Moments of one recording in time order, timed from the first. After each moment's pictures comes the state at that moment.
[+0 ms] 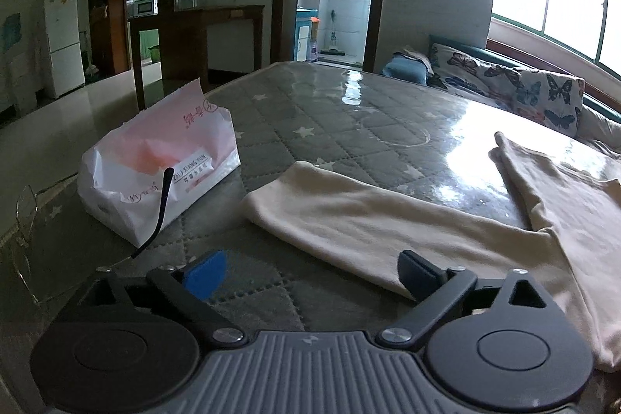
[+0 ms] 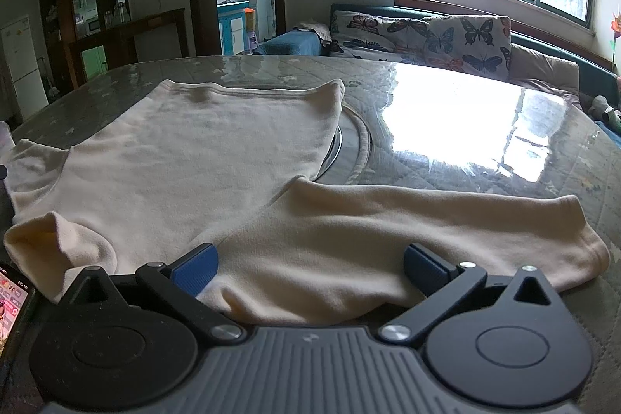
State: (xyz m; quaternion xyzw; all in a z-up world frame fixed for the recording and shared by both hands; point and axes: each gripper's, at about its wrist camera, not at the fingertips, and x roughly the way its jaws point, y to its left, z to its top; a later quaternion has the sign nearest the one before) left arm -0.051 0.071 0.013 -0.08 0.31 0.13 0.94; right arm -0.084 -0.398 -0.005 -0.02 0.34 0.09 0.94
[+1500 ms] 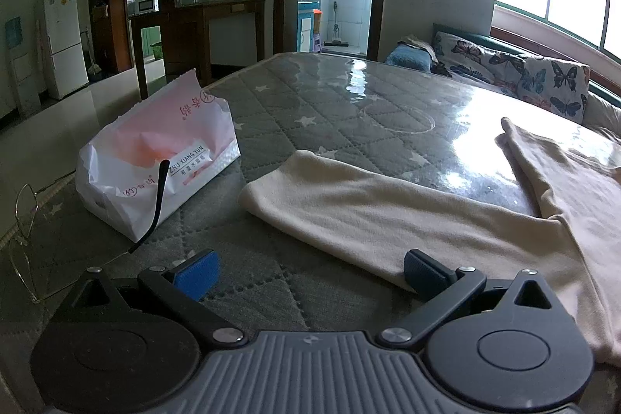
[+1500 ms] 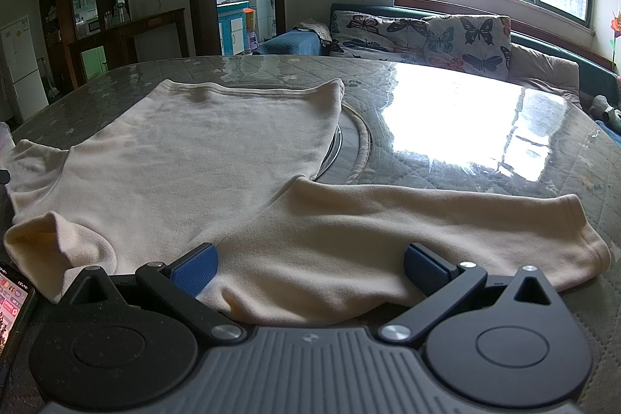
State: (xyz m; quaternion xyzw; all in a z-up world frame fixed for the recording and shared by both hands) left arm -0.043 0.069 0.006 -0.06 0.32 0.13 0.93; right arm -0.084 -0.397 -0.007 -0.02 0.34 0.09 0.94
